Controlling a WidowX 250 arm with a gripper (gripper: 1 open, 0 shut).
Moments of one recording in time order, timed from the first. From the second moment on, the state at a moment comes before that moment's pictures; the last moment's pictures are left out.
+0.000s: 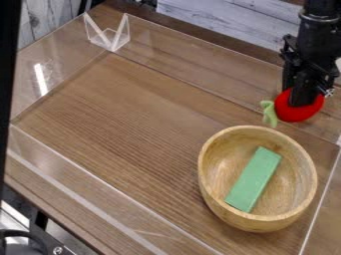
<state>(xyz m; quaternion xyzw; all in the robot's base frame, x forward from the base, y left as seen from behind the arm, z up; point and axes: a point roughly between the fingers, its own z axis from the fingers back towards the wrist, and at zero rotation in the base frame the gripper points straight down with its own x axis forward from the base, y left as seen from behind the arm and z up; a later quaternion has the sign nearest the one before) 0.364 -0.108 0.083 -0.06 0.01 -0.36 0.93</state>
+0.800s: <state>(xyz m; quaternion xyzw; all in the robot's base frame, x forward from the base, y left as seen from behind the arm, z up) 0.367 -0.090 0.069 -0.06 0.01 -0.27 0.96</state>
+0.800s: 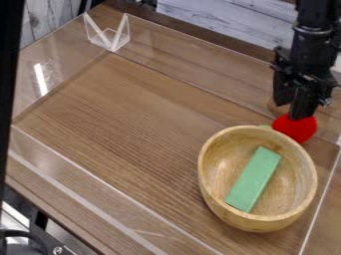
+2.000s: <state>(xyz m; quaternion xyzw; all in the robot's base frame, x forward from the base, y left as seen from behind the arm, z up) 0.357 -0.077 0.069 -0.07 0.02 -0.34 0.94</state>
